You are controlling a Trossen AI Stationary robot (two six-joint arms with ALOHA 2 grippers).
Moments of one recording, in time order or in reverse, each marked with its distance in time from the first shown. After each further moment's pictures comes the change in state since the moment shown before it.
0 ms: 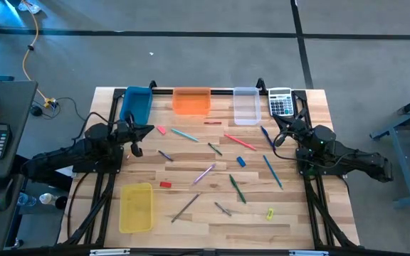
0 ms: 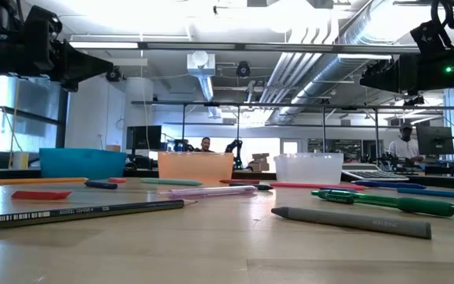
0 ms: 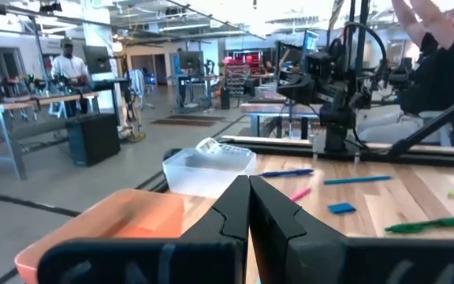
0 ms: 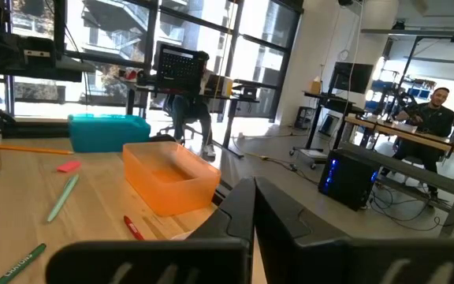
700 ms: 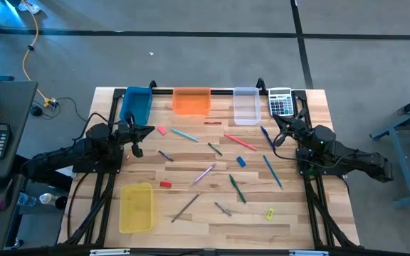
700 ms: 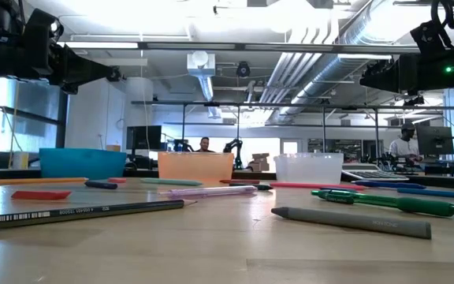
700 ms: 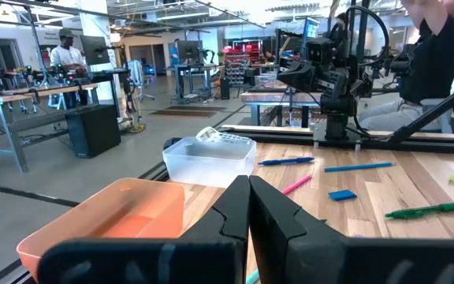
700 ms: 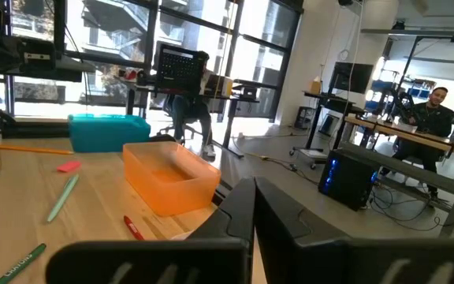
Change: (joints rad) left arm 0.000 0.000 0.000 -0.037 0.001 0.005; right arm 0.000 0.000 0.000 0.000 0.000 0.000
